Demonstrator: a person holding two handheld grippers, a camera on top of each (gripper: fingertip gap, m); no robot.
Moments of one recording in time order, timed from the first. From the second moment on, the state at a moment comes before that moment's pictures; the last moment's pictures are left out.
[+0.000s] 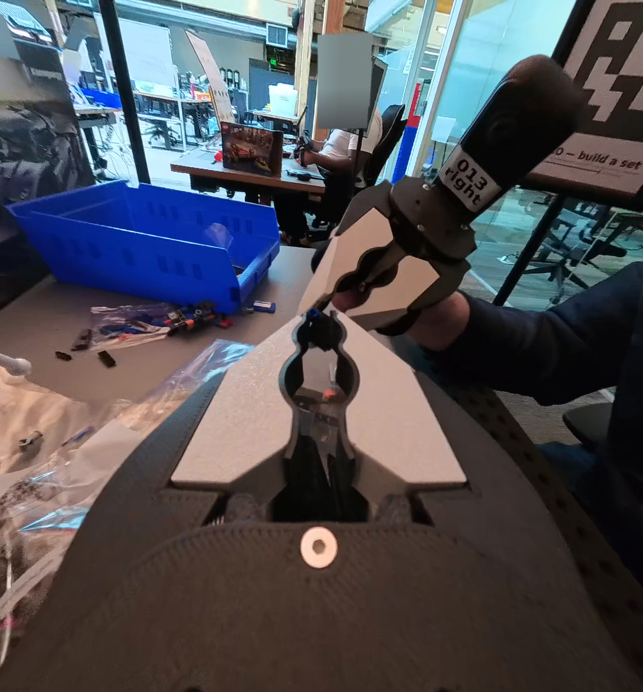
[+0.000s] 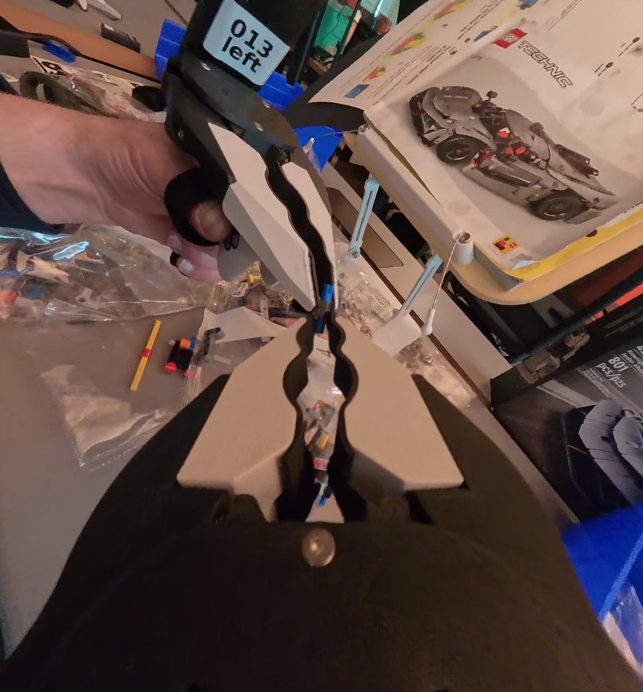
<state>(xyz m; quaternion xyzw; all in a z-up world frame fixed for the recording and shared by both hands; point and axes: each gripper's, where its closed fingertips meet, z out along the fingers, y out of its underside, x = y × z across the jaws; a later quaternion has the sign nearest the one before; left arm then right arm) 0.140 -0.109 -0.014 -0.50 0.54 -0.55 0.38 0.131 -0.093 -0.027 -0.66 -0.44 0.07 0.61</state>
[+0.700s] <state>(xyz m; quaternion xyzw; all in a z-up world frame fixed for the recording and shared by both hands) 0.162 -0.115 -0.134 -0.54 0.76 -0.14 0.34 0.202 -0.075 -0.038 -0.73 -0.33 0.11 0.59</state>
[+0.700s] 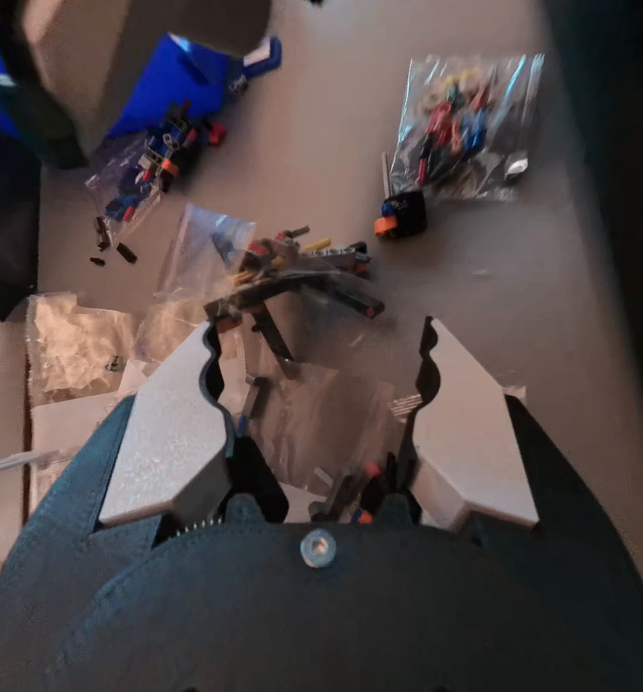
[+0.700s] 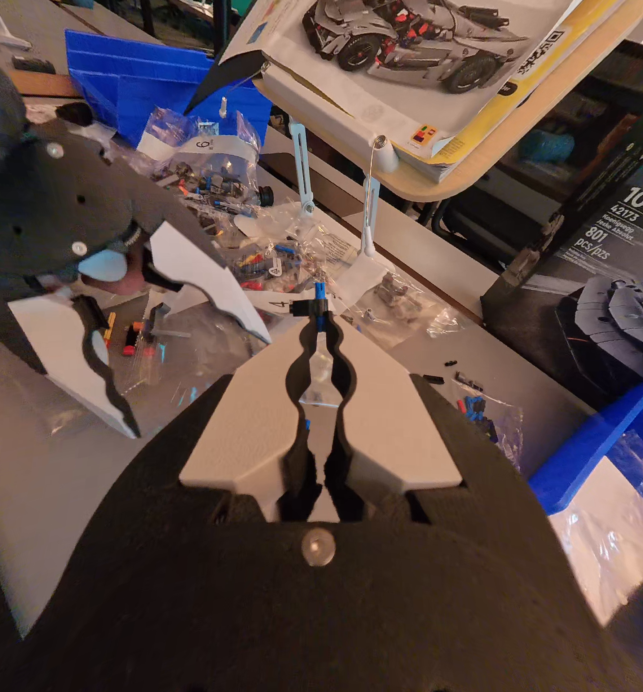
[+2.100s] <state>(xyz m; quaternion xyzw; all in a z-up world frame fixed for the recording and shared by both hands) 0.108 -0.064 -0.034 -0.58 0.59 -0.34 0.44 0.108 -0.068 -0.080 -0.74 -0.51 0.05 0.45</state>
